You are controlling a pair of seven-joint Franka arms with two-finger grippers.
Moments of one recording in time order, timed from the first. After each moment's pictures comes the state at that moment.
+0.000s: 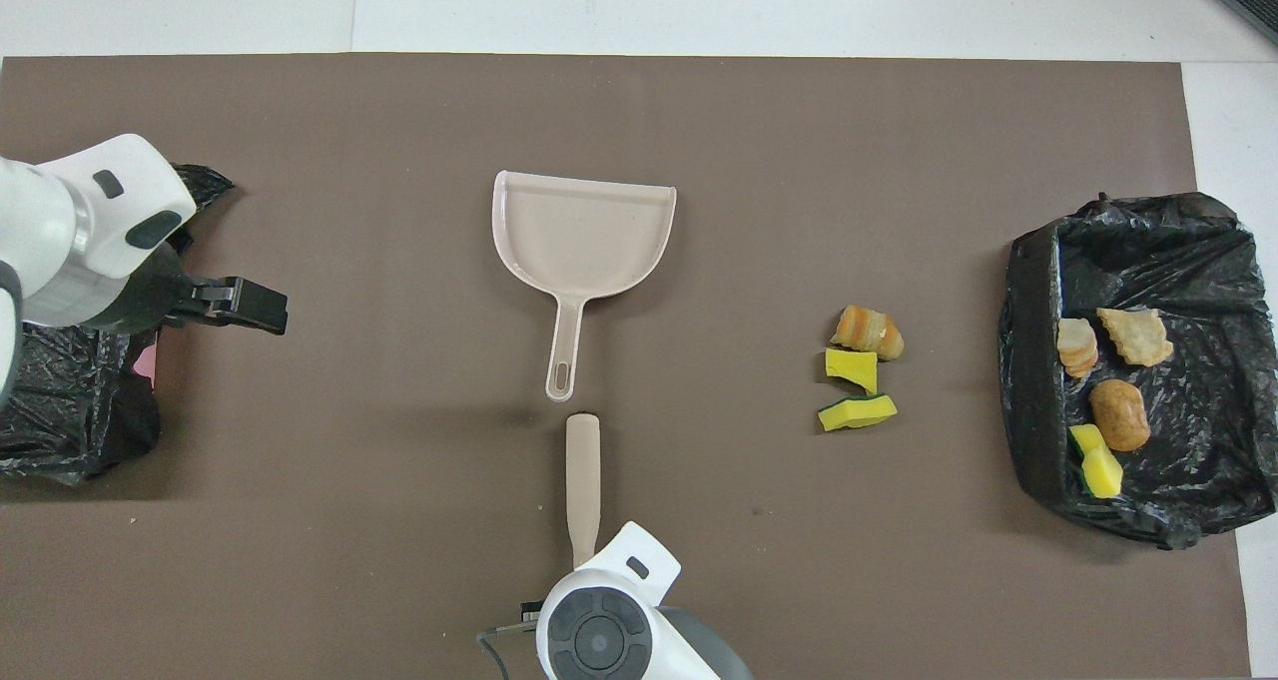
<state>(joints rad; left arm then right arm) -0.18 0.00 0.03 -1.78 -0.08 1.73 0.01 0.68 0.08 0.29 -2.26 0.21 2.30 0.79</state>
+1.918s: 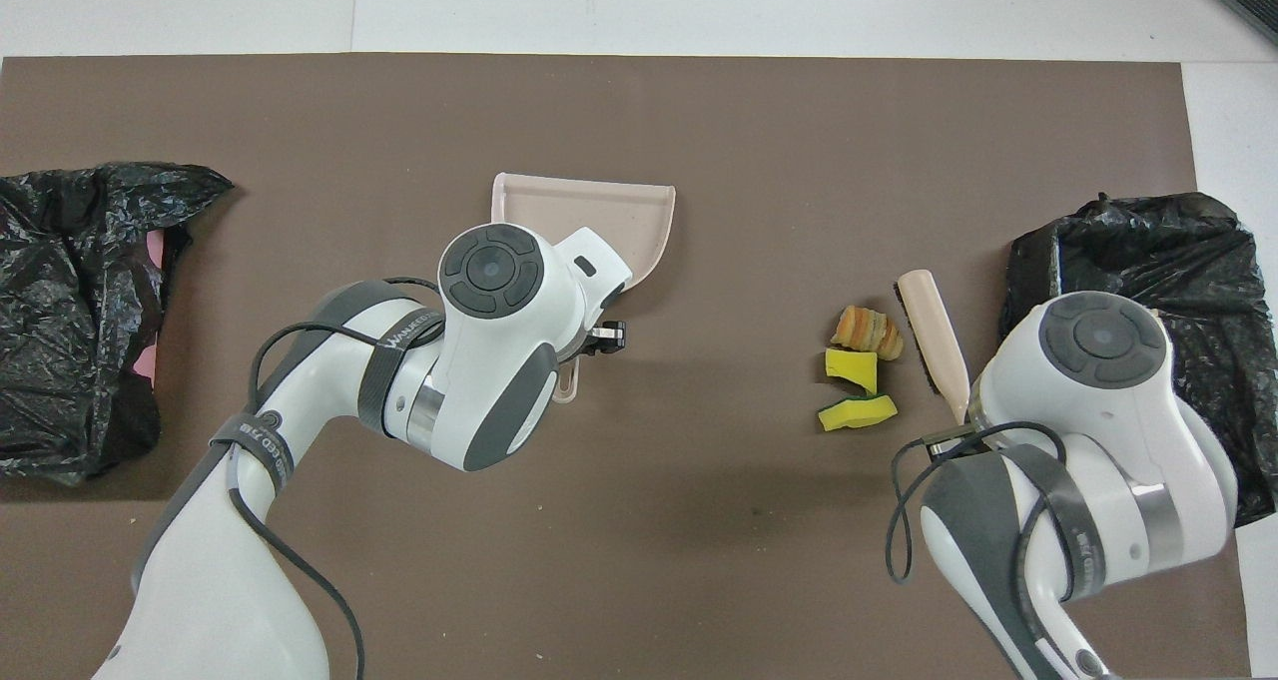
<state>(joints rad) -0.63 0.33 0.03 -1.82 -0.11 2.16 -0.43 -0.10 -0.12 0.28 -2.26 -0.16 1.86 0.06</state>
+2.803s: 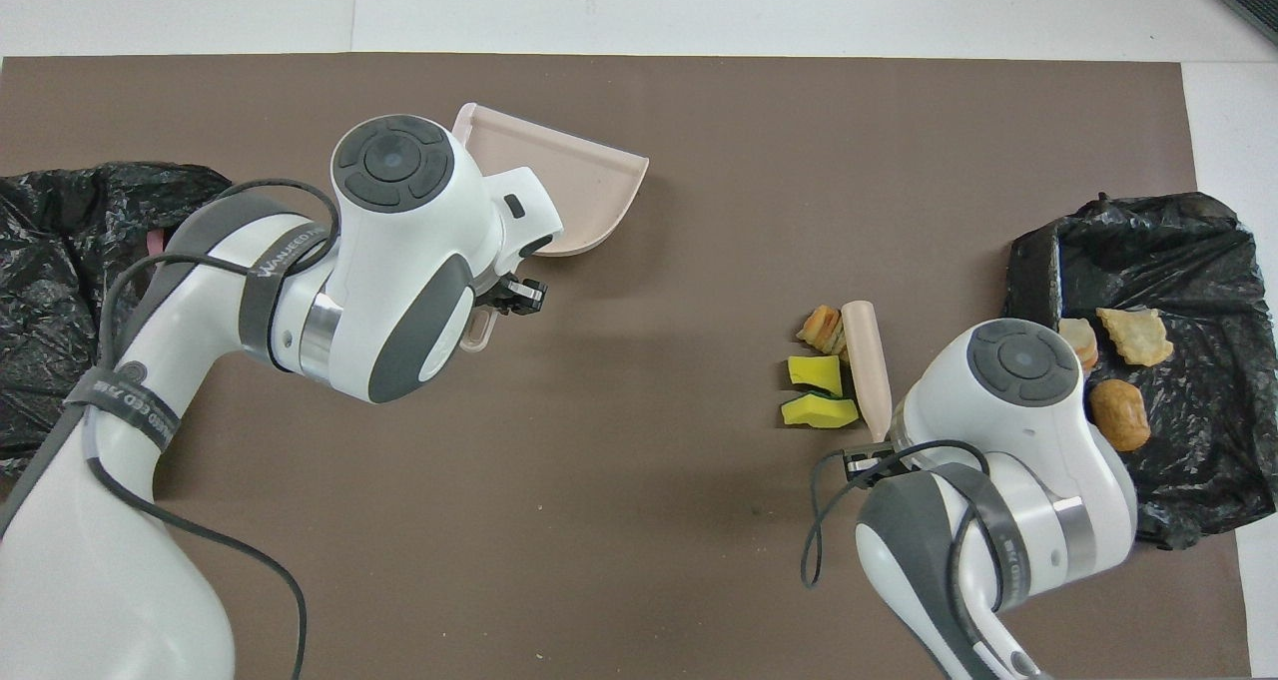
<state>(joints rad) -0.52 0.32 0.06 -1.64 -0.02 1.92 -0.05 0.00 -0.09 0.28 -2.30 0.02 1.91 0.22</state>
